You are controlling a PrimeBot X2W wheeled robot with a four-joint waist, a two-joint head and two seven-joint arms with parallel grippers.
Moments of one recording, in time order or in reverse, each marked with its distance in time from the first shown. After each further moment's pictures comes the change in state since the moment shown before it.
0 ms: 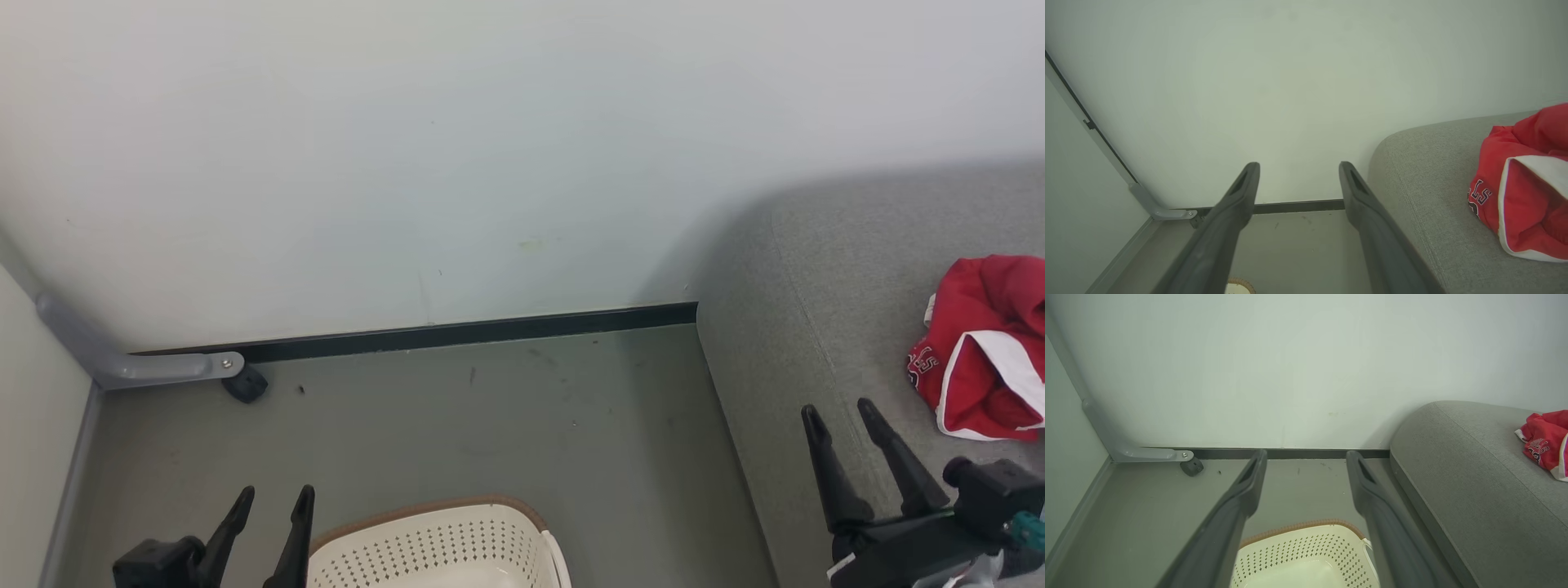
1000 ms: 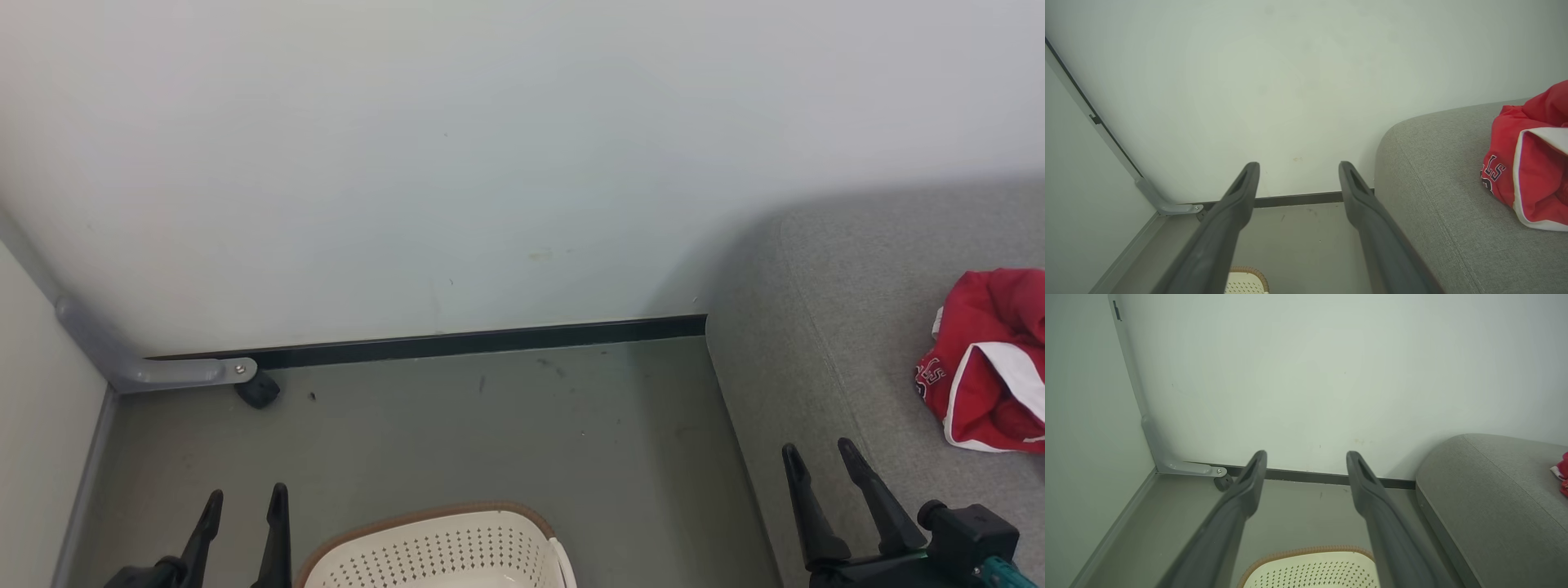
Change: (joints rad) left arm 0.119 -0.142 0.230 -0.062 0.196 0.030 0.000; right arm 0.111 0.127 -0.089 0.009 -0.137 0.029 0.000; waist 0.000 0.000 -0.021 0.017
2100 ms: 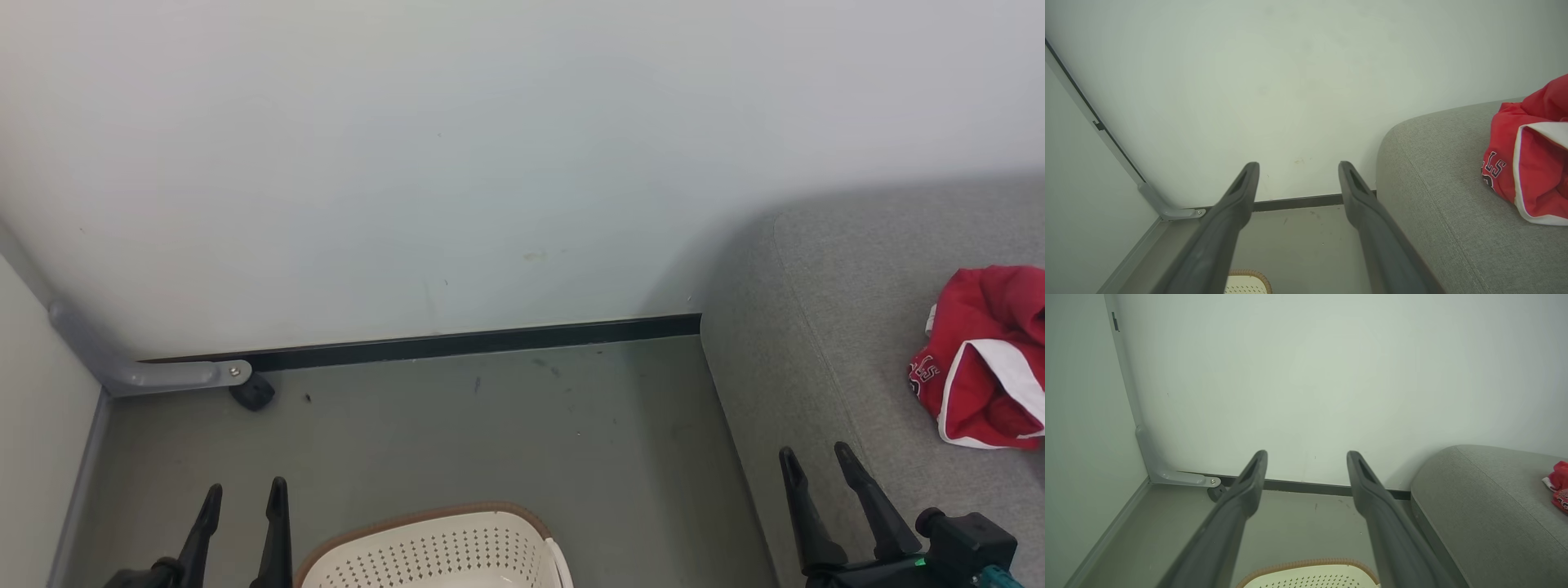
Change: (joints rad) left arm 0.017 -0.072 0.094 -0.012 0.078 -0.058 0.000; right arm 0.020 0.075 -0.090 0.022 -0.080 0.078 0.000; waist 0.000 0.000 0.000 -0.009
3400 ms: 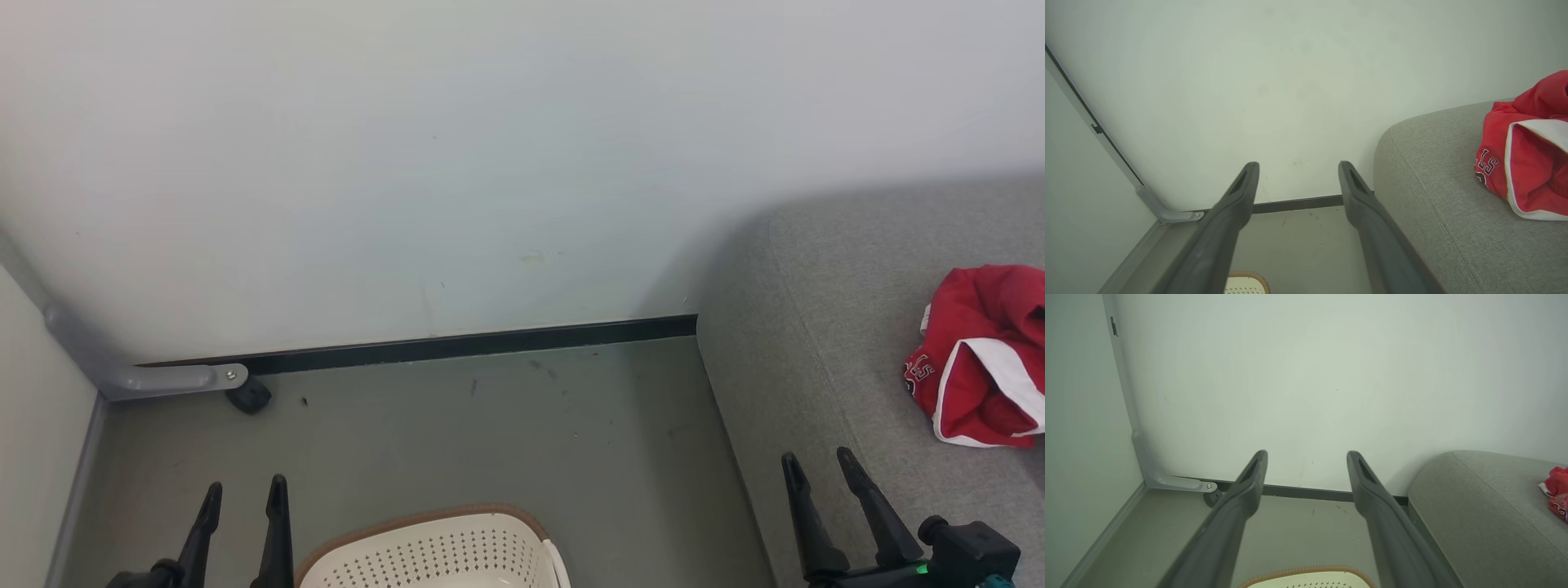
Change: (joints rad) left arm 0.005 -0.065 0.081 0.014 0.075 -0.068 0.000; right arm 0.019 0.051 -0.072 0.013 -0.064 0.053 0.000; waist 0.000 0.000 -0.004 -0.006
